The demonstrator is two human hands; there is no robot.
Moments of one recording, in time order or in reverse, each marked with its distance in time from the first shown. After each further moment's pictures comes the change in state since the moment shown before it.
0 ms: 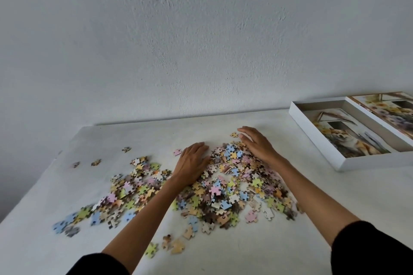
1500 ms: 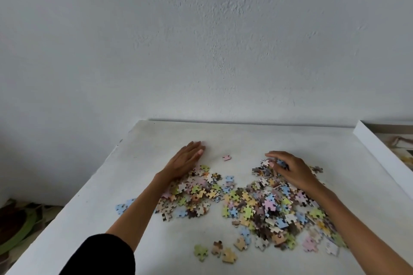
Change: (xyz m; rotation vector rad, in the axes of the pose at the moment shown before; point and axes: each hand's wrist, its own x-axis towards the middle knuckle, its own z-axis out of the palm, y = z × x) left_hand -0.039 -0.139 -0.065 -0.122 -0.089 -0.188; right_hand -0.005 -0.035 0.041 -0.009 -0.068 -0.190
